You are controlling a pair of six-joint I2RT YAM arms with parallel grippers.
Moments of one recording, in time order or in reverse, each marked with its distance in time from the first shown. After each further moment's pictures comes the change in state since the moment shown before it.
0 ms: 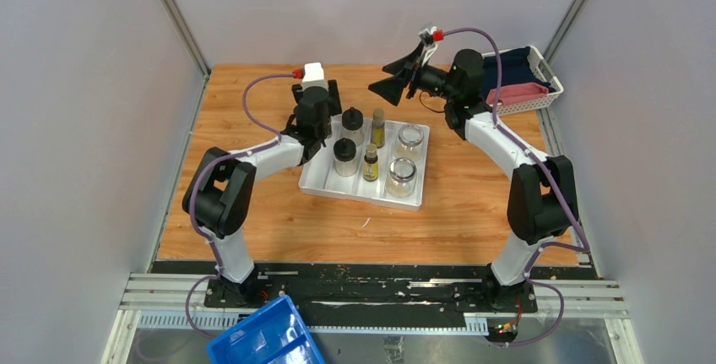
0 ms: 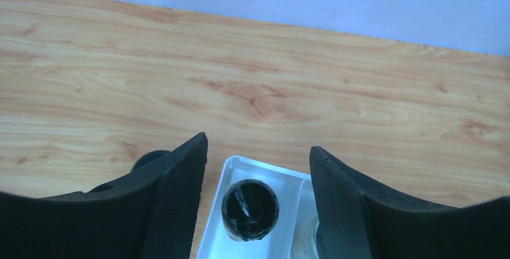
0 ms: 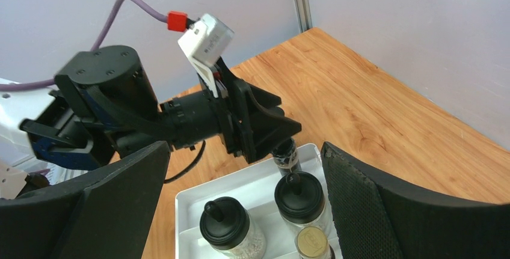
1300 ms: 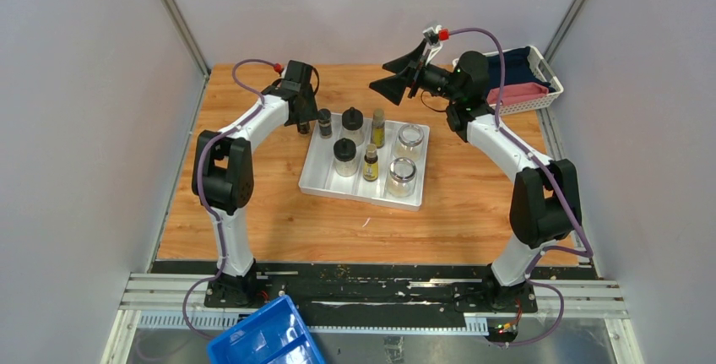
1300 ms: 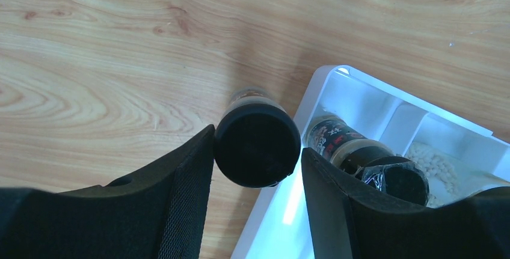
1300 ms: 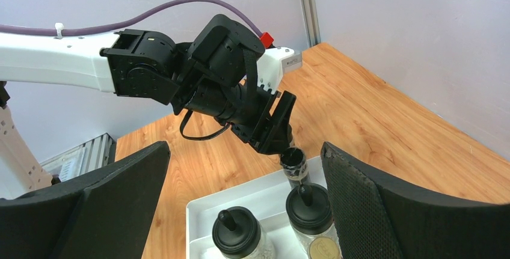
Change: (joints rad) left arm 0.205 0.162 0.462 -1.008 0.245 -0.241; right arm 0.000 -0.029 -0.025 0.078 -0.006 0.063
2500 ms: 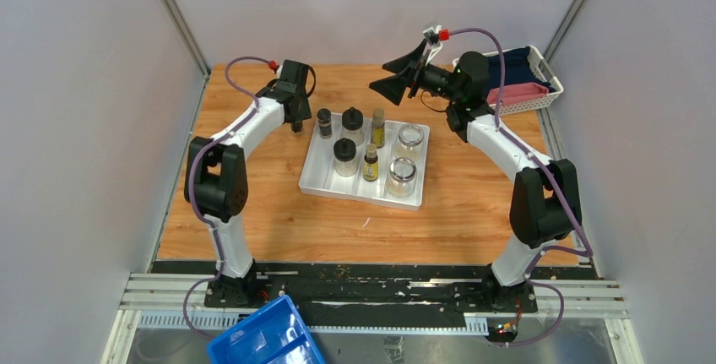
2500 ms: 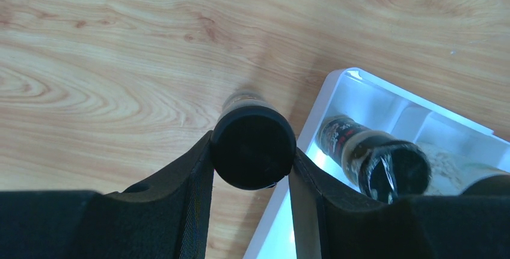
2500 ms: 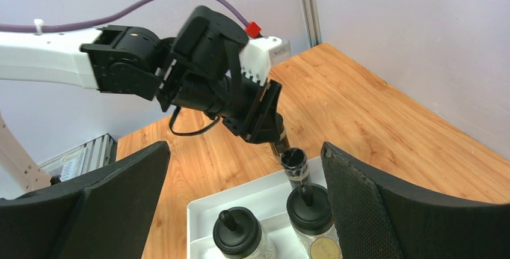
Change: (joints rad) left arm 0.000 -0.053 -0.043 0.025 -0.055 0.028; right arm 0.000 0.000 -0.003 0.008 0.000 0.006
